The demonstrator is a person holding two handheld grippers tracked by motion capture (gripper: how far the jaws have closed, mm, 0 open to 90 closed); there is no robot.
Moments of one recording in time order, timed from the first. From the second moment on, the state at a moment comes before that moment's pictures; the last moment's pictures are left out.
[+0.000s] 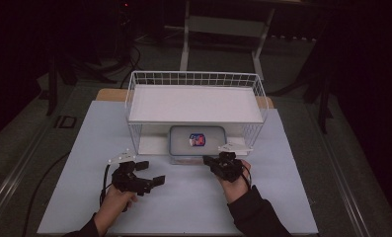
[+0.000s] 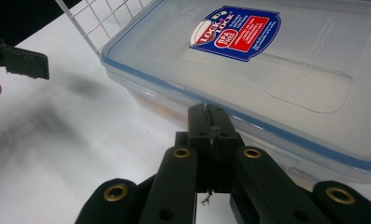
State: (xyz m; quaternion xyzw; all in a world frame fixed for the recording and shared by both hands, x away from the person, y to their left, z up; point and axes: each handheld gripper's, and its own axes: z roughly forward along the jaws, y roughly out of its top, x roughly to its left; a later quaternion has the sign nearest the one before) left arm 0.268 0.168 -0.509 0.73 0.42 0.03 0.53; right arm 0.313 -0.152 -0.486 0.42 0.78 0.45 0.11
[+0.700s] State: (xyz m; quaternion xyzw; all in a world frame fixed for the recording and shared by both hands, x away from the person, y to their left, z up) left arm 0.268 0.169 -0.513 0.74 0.42 0.04 0.53; right arm 0.325 -0.131 -0.494 0.41 0.79 0.44 0.10
